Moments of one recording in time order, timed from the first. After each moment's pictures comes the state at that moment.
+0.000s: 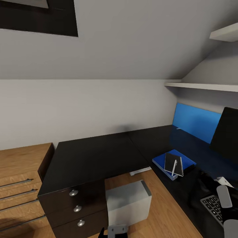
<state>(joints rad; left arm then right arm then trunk) -0.30 -0.01 -1.36 -1.04 0.91 -0.24 1.00 -0.55 -0.20 -0.67 -0.89 -0.50 0.49 -0.12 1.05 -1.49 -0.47</state>
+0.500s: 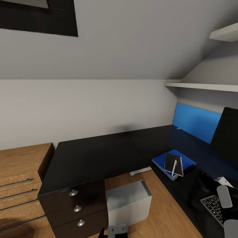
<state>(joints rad) -0.30 -0.01 -1.36 -1.04 0.91 -0.24 1.00 -0.55 -0.20 -0.67 -0.89 -0.50 0.49 -0.12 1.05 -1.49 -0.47</state>
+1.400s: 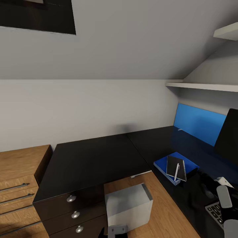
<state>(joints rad) -0.30 -0.01 -1.36 -1.04 0.91 -0.24 1.00 -0.55 -0.20 -0.67 -0.88 -0.50 0.49 -0.12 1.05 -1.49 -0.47</state>
